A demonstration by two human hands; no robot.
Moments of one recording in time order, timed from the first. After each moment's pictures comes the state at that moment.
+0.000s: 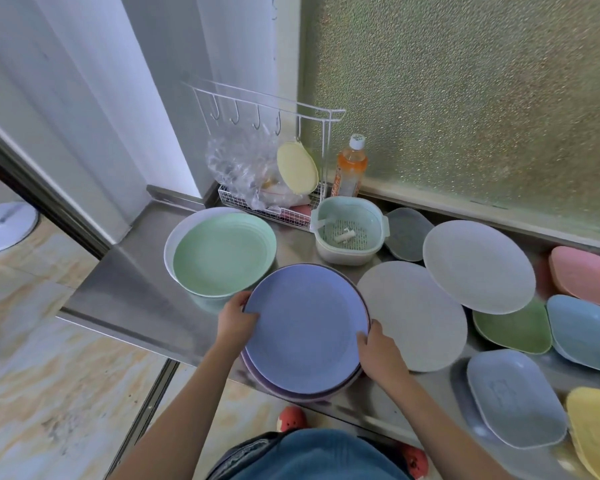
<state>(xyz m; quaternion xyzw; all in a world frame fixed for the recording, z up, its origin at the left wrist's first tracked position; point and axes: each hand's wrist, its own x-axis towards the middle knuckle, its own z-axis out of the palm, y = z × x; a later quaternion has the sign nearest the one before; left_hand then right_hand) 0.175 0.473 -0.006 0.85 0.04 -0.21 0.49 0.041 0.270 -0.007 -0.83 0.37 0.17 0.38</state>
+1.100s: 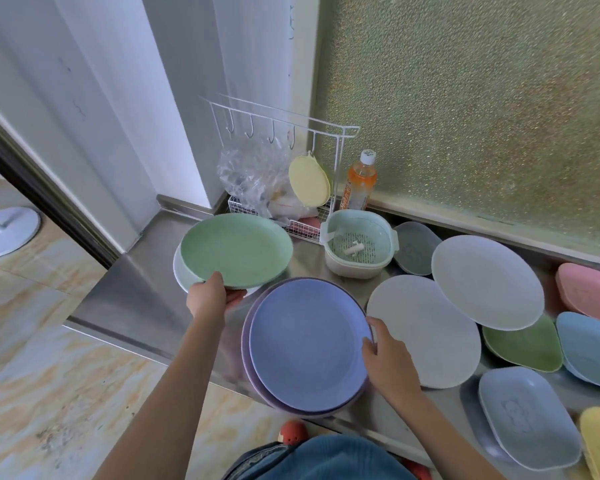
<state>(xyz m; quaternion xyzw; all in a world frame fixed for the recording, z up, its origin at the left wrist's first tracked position) 0.245 0.497 0.015 0.67 0.33 -0.15 0.65 0.043 0.280 0.003 -0.88 0.32 0.06 0.34</state>
